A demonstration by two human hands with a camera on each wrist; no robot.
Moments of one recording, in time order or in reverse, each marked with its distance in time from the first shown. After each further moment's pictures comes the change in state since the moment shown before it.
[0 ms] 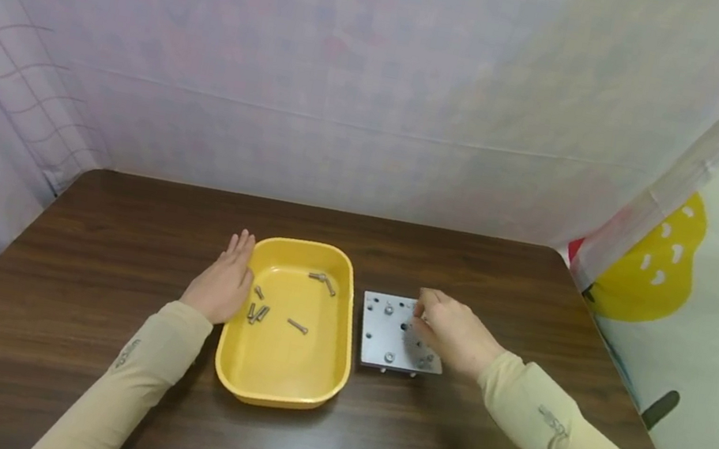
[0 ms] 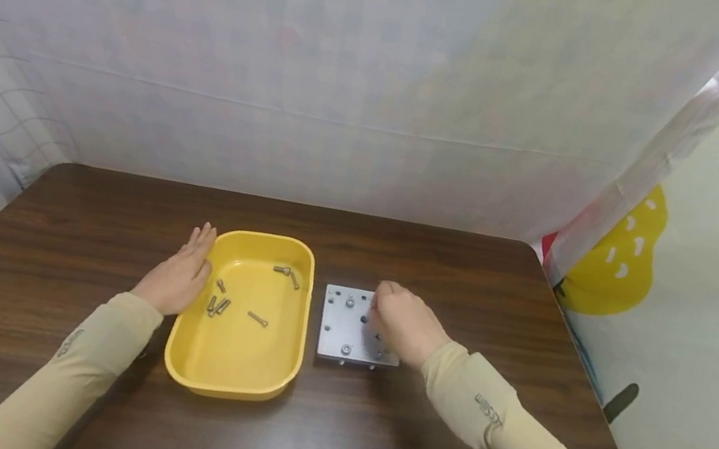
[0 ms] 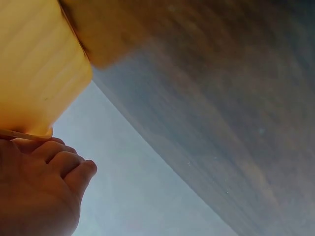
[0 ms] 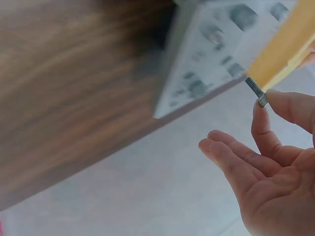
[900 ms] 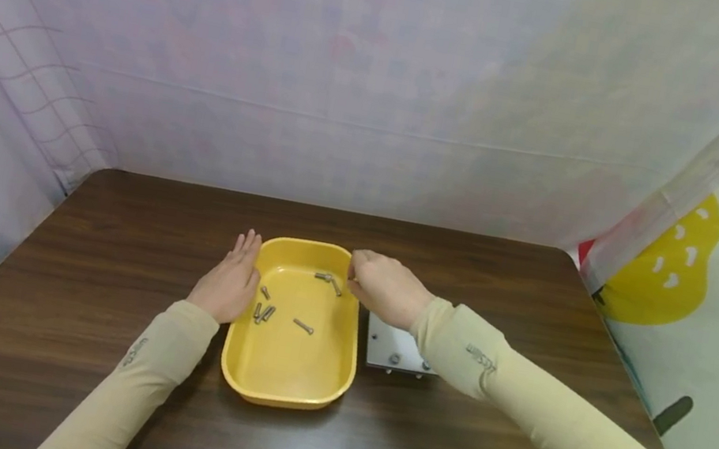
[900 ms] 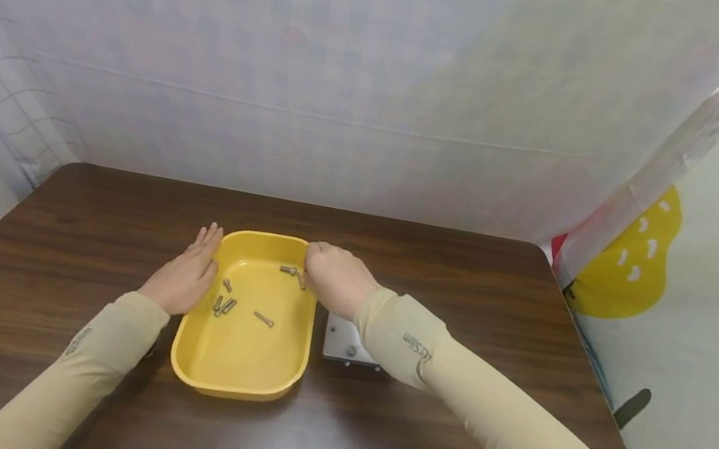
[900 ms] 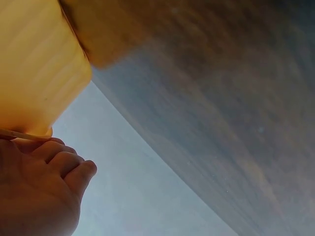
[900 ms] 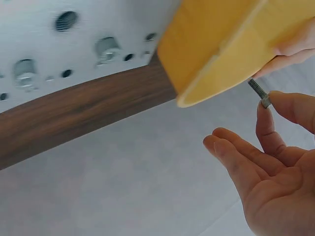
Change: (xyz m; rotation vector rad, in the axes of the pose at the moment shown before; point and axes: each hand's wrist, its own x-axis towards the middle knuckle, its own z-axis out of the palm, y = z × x) left_hand 0.001 -0.002 0.001 0.004 -0.001 -0.005; right_hand 0.083 -0.065 -0.004 -0.026 -0.111 -0.101
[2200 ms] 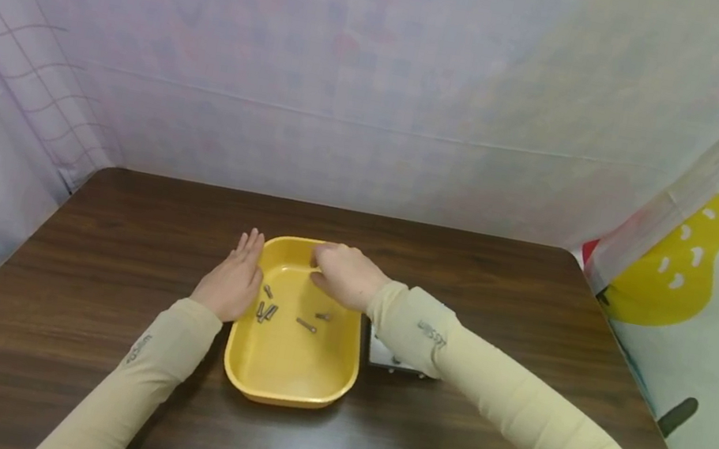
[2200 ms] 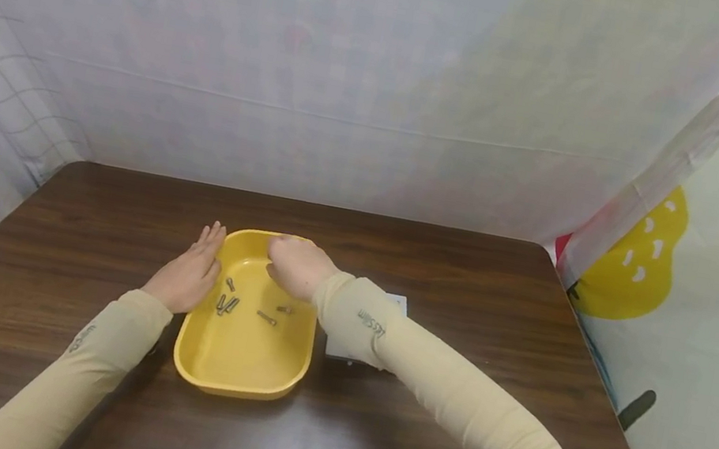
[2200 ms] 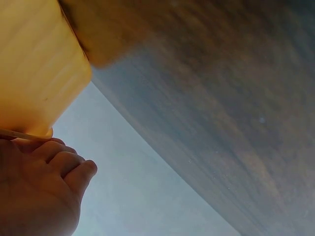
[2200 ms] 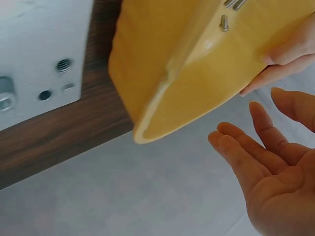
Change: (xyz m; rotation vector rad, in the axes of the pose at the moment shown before) left_hand -0.001 0.001 -0.002 0.019 -0.007 0.003; right_hand 0.046 -0.030 0.013 0.058 -0.150 0.058
